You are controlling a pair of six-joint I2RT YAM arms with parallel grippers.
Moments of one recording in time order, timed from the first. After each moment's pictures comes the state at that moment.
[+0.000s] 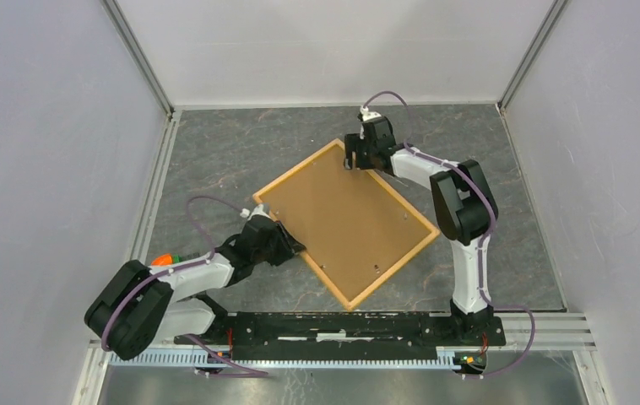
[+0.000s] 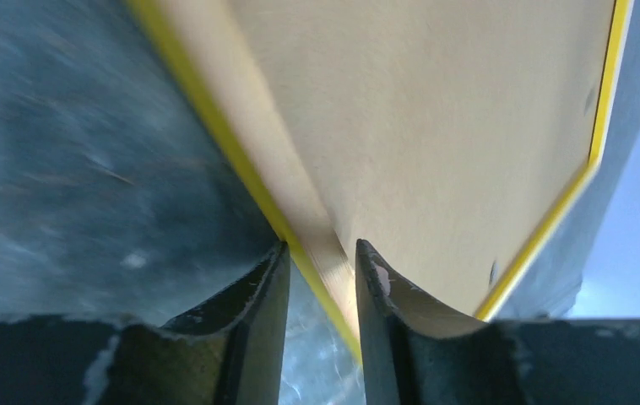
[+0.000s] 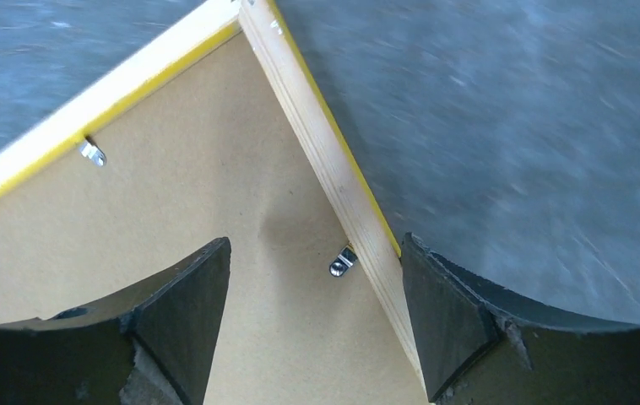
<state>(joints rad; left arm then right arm) -0.58 1.21 0.31 0.17 0.04 -1.04 0.43 2.09 1.44 -0.11 0.04 0.30</state>
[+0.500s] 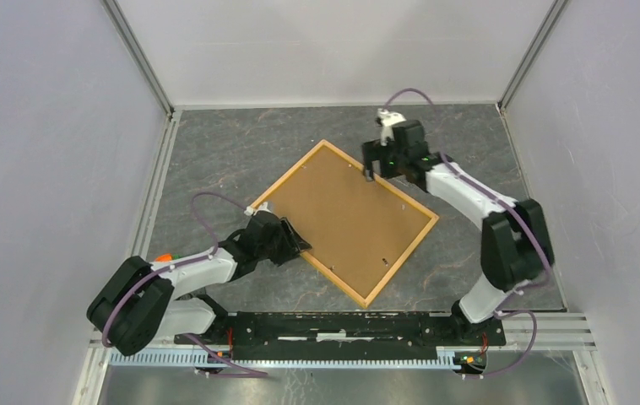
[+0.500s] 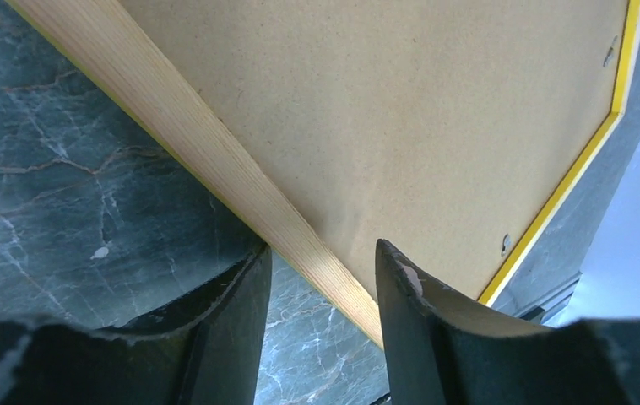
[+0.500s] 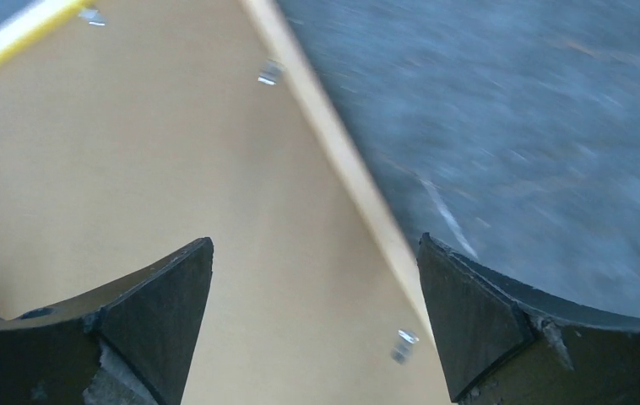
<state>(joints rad) -0.64 1.23 0.37 0.09 0.05 -1.06 0.44 1.71 1.25 -0.24 -0.04 0.11</state>
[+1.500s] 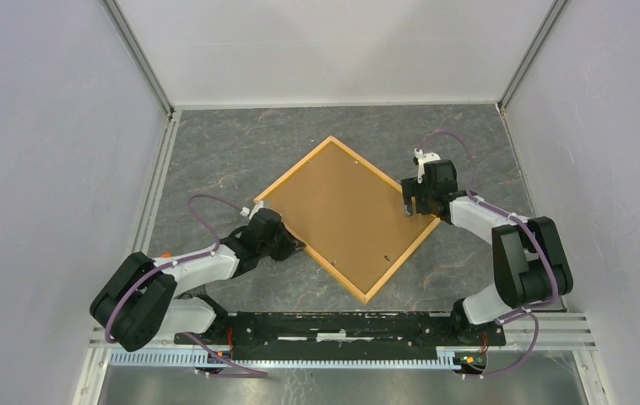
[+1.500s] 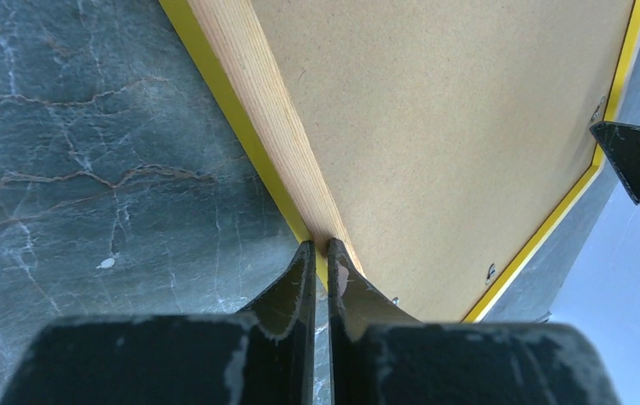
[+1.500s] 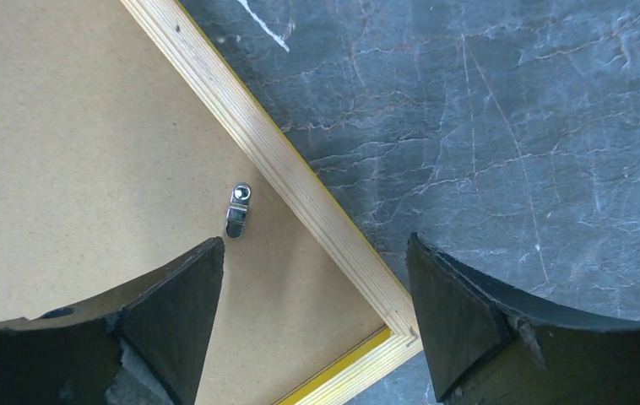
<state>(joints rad) -0.63 1.27 0.41 0.06 -0.01 -1.16 0.22 1.51 0.76 -0.11 0.09 0.01</state>
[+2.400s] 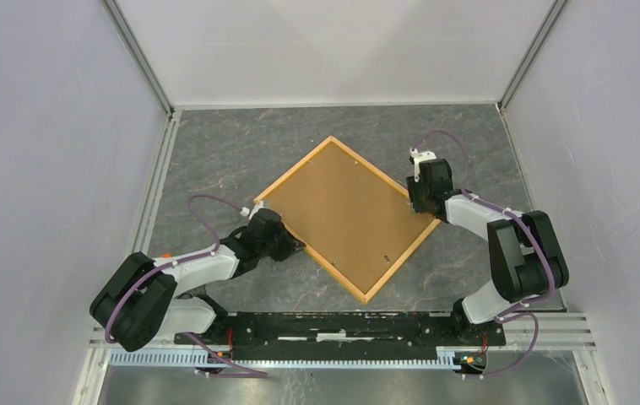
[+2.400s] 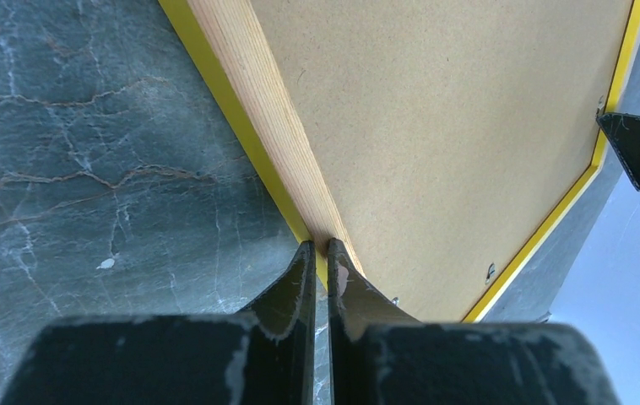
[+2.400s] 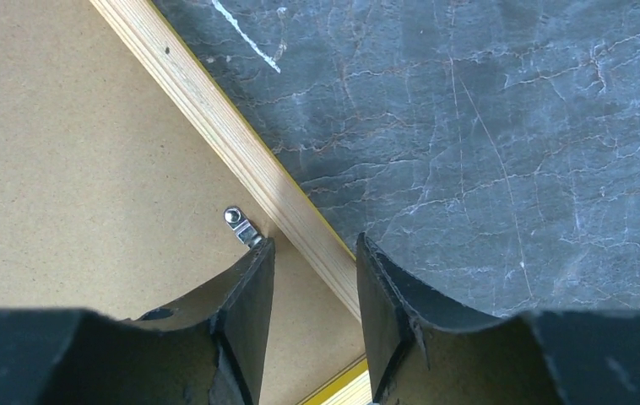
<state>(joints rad) -0.63 1.27 0.40 0.07 -0.02 -1.16 0.24 1.56 0.77 -0.07 0.15 -0.01</state>
